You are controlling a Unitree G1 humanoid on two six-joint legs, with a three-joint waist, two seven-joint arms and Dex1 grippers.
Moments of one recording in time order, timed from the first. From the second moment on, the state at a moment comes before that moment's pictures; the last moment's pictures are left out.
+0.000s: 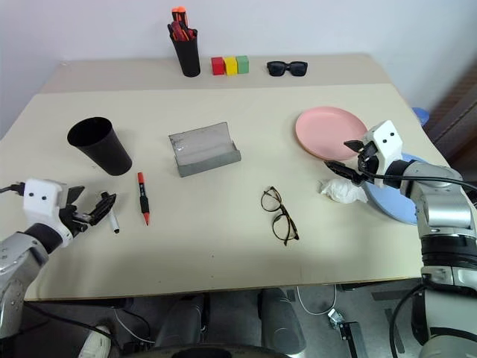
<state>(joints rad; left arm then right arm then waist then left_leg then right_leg) 0.18 0.59 0.46 -0.46 -0.40 0.61 -0.43 -0.50 -0.80 -0.14 0.32 0.28 0.29 0.95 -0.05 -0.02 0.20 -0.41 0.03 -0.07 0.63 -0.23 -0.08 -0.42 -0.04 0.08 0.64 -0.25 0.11</state>
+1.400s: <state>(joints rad) -0.23 0.38 0.55 -0.60 -0.44 1.61 0.09 -0.48 -0.47 0.17 -0.10 0.37 0.44 0.99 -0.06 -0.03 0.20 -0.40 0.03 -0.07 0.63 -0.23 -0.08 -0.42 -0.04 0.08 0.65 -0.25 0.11</state>
